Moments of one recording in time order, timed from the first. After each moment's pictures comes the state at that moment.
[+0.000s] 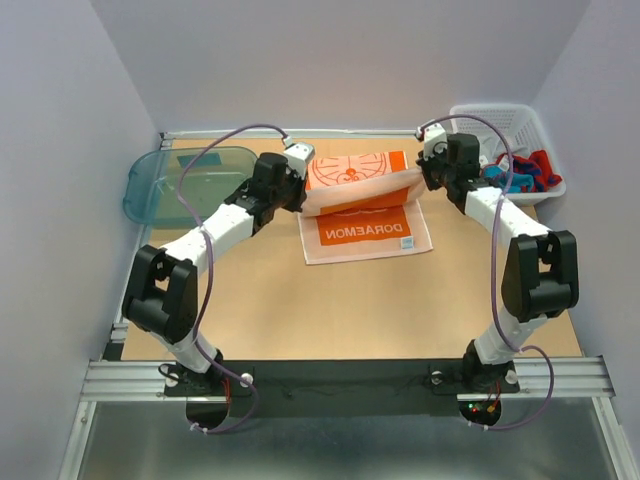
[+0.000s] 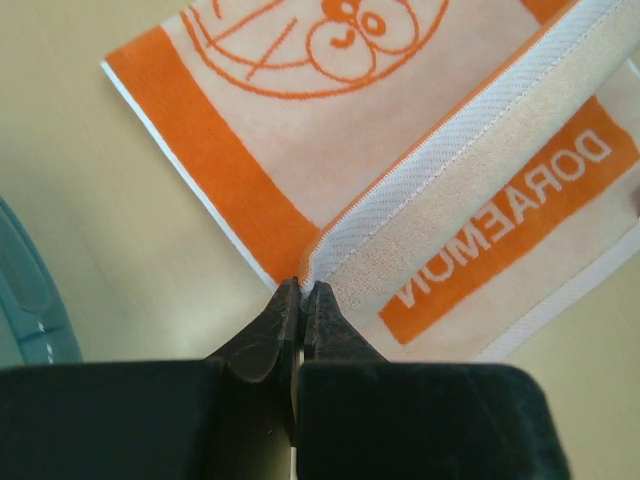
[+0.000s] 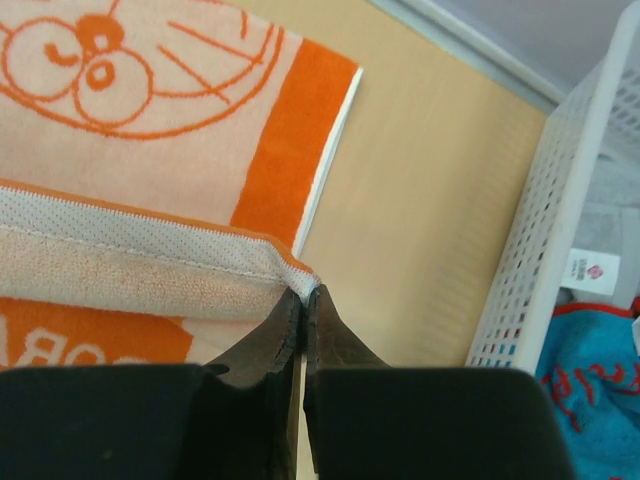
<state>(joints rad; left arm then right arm) -0.44 1.61 1.19 -0.10 0.10 -0.03 0.13 1.70 1.26 -0.04 -0.09 -0.38</state>
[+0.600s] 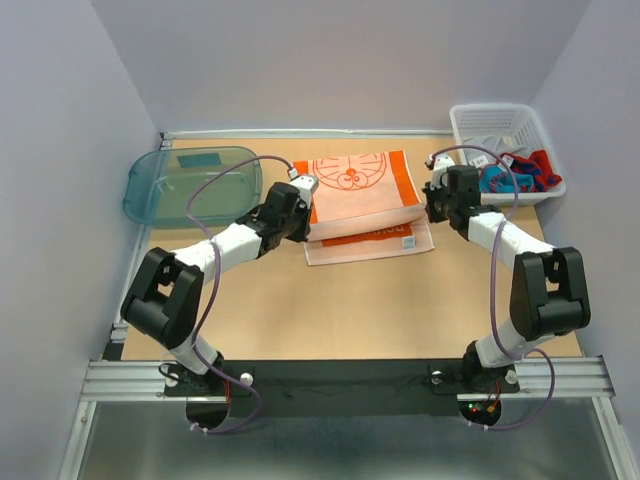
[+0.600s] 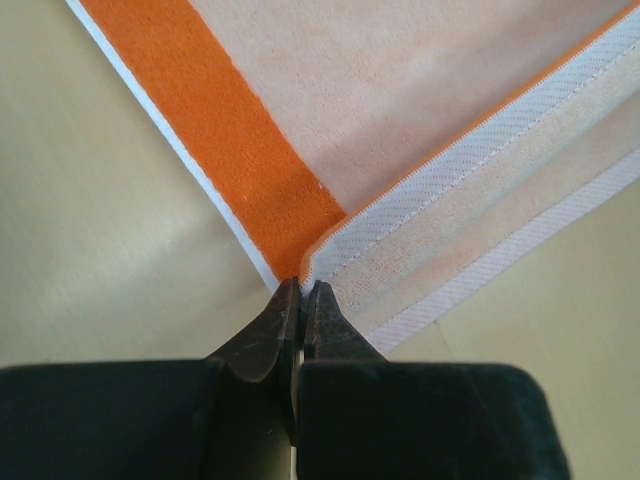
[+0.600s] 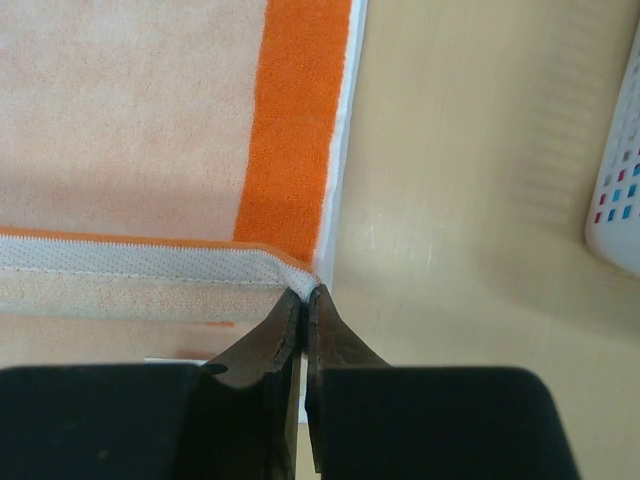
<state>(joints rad) -0.54 1.58 0.98 -0.08 0.03 -0.16 0.12 1.57 0.98 -0.06 -0.04 -0.16</state>
